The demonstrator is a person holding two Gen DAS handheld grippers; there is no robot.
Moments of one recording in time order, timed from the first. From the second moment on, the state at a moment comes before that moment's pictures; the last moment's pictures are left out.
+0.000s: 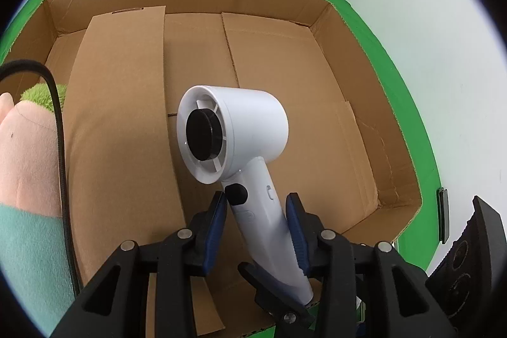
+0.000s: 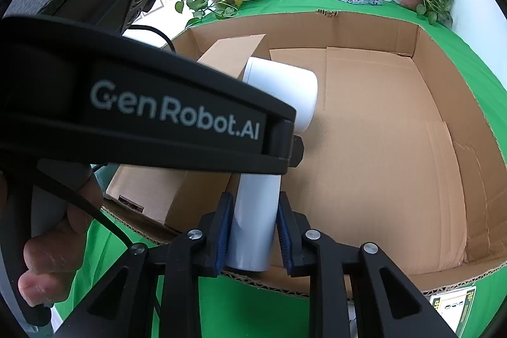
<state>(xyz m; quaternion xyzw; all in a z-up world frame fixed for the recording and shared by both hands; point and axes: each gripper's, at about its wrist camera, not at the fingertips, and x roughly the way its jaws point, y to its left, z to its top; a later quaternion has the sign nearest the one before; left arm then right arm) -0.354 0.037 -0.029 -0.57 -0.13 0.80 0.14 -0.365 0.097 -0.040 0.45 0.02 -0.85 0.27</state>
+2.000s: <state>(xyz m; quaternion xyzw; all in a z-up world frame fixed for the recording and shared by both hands) -0.175 0.041 0.060 -0.22 -0.02 0.97 0.00 -0.260 0.155 0.001 0.28 0.06 -0.94 0.18</state>
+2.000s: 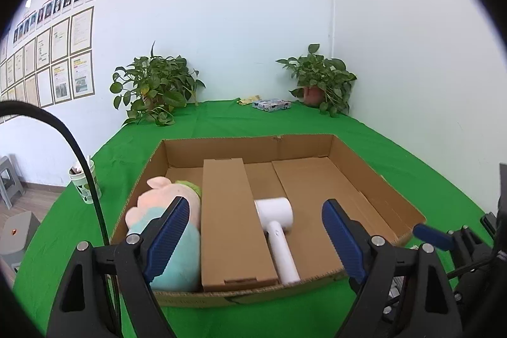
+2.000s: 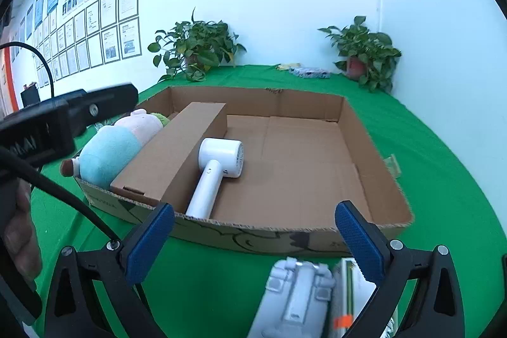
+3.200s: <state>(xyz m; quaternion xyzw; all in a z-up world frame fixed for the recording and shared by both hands) -0.144 0.044 0.007 -0.32 -0.08 0.94 0.04 -0.187 0.212 -0.052 0.36 0.05 -0.89 0.27</state>
